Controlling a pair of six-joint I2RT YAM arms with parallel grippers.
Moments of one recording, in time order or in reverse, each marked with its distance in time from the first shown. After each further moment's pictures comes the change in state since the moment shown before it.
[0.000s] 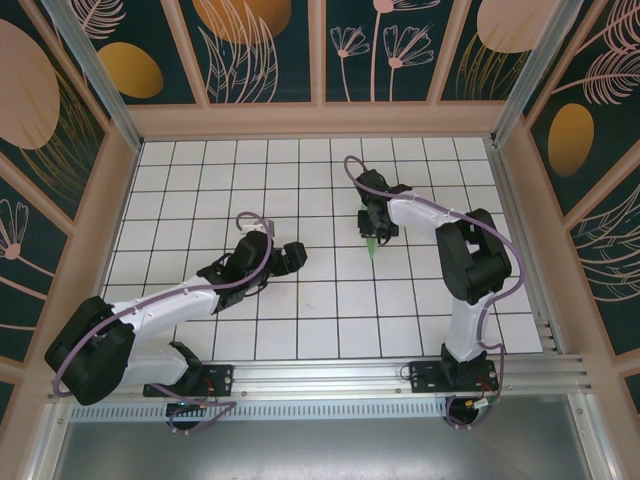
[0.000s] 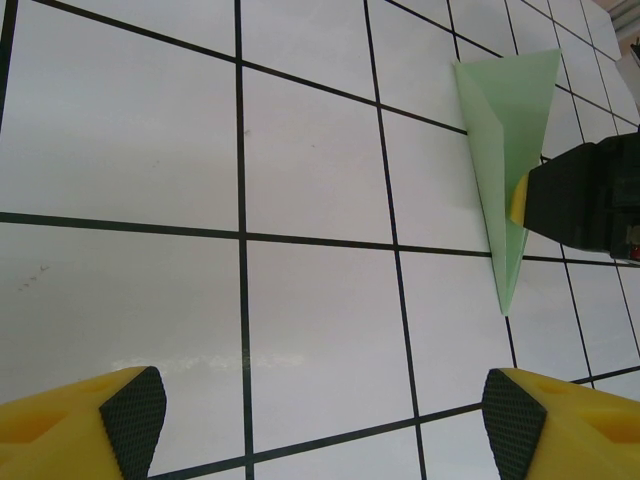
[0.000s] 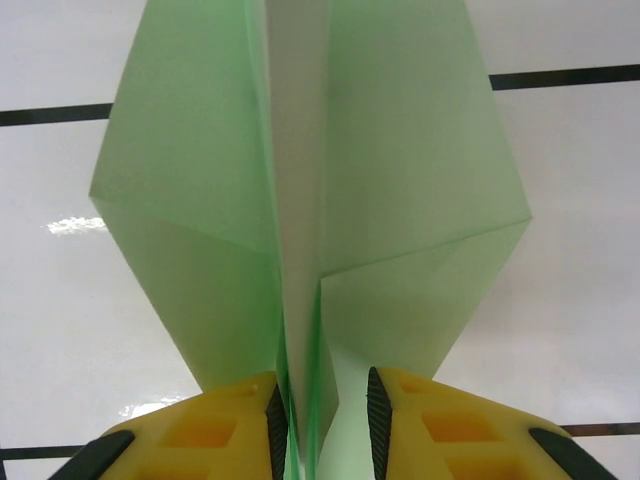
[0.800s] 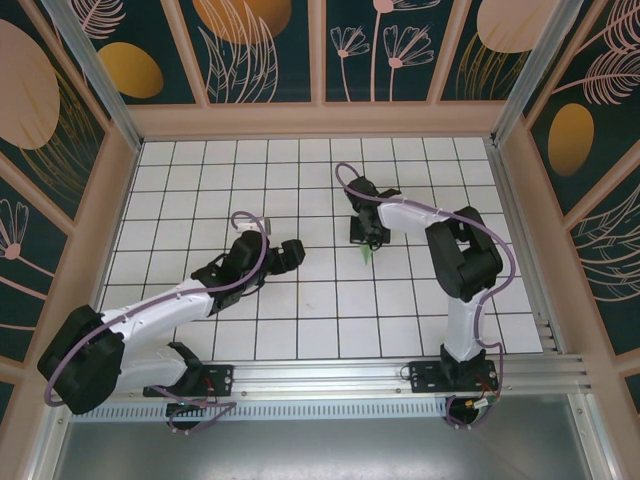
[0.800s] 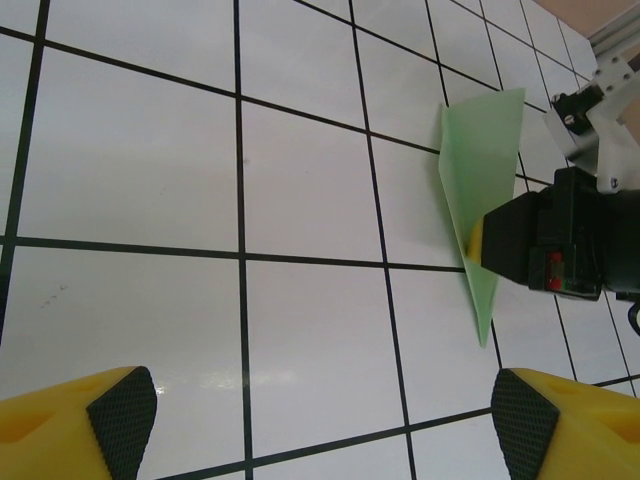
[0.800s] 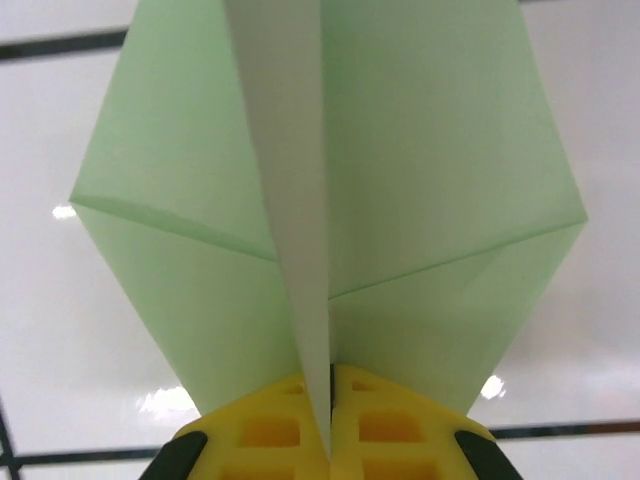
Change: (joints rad) left arm 0.000 -0.062 0.000 -0.027 -0.030 0.014; right arm 0.064 0.043 -0.001 -0.007 -0.013 0.100
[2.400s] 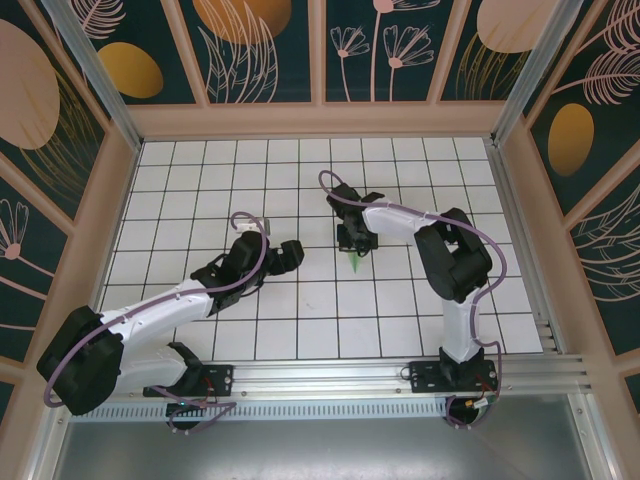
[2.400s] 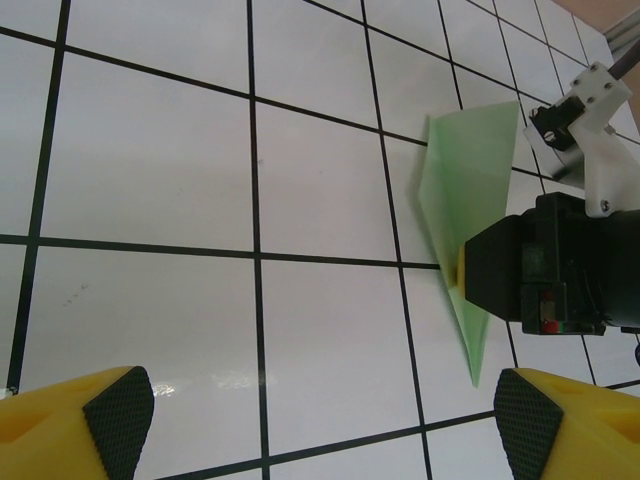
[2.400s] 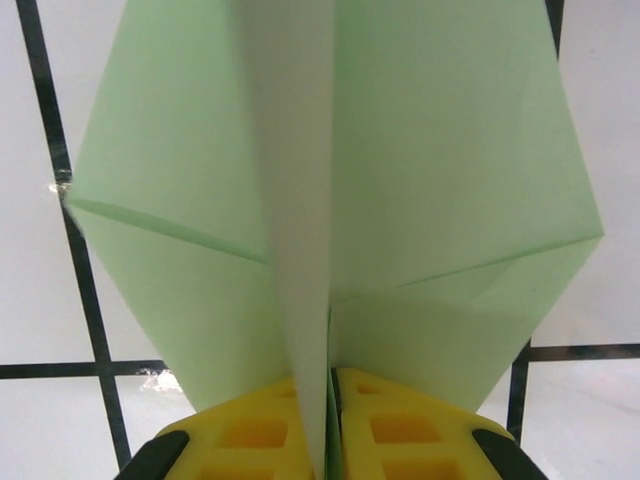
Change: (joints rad) left arm 0.000 -0.002 0.000 -0.020 -0.016 0.012; right arm 0.090 0.035 0.056 -0.079 0.005 0.040
